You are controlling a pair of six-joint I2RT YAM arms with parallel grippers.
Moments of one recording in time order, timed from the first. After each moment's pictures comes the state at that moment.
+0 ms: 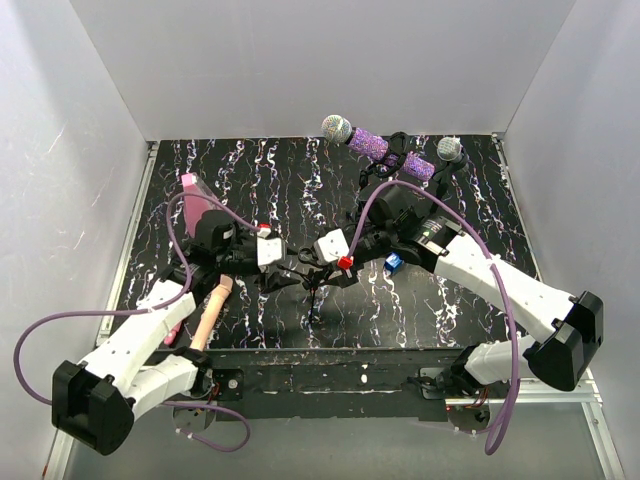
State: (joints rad) left arm -0.43 1.00 0.75 -0.28 0.94 0.65; right arm 0.86 1.32 1.24 -0.56 -0.84 -0.95
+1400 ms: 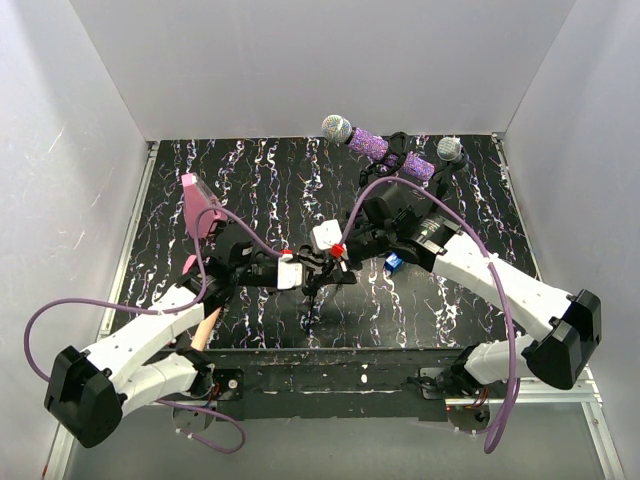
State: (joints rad) left arm -0.62 1.02 0.68 -0.15 0.78 0.80; right arm 0.85 1.33 1.25 -0.54 -0.81 -0.82
